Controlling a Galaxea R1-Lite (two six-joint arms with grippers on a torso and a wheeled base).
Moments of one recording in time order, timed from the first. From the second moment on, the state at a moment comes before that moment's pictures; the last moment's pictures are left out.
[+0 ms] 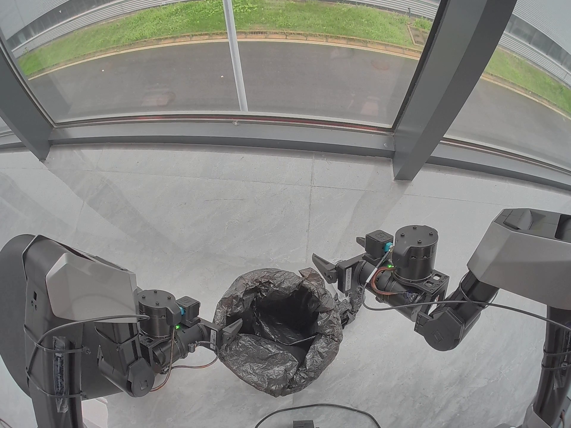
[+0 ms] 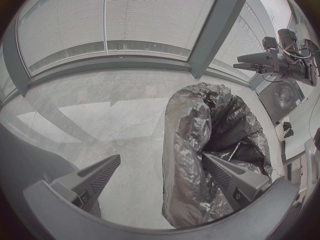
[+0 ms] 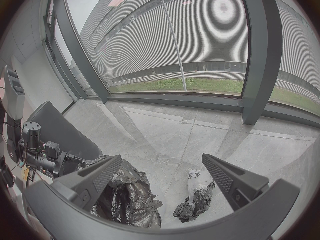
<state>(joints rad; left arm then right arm) -0.36 2.38 -0.41 -1.52 -0.06 0.02 0.56 2.23 -0.81 -1.24 -0.07 0.06</state>
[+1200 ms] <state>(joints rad) -0.40 2.22 -0.22 -1.53 -0.04 -0.16 0.56 2.23 -0.81 -1.24 -0.07 0.05</state>
